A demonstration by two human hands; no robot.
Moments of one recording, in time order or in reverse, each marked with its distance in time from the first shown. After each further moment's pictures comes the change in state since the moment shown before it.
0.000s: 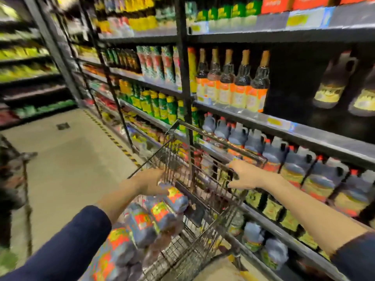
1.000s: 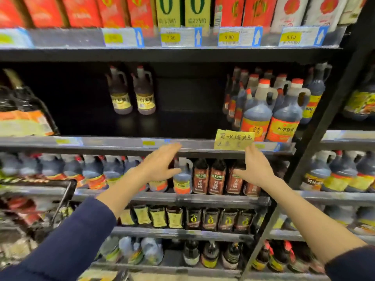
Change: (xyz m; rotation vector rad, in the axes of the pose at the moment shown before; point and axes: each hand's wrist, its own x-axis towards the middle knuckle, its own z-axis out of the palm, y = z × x) left_hand 0.067 0.555 -0.041 -0.028 0.319 0.959; right_hand -0.420 0.347 0.056 -0.012 0.508 1.038
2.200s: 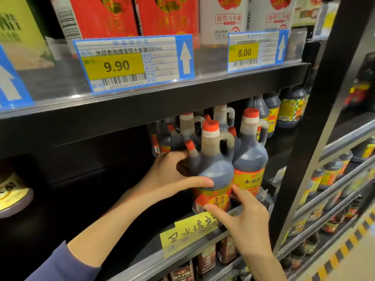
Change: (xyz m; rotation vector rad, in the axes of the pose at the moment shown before) left_hand 0.286 0.084 -0.025 -0.626 -0.042 0.380; right_hand 0.074 0.029 0.002 0.686 0.638 0.499
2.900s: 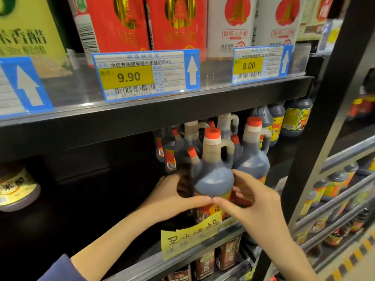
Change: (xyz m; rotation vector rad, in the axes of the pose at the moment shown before) left_hand -0.019 -0.026 0.024 -0.032 -0.058 -0.195; right_hand 0.030 -0.018 -0.039 0.069 -0.107 -0.247
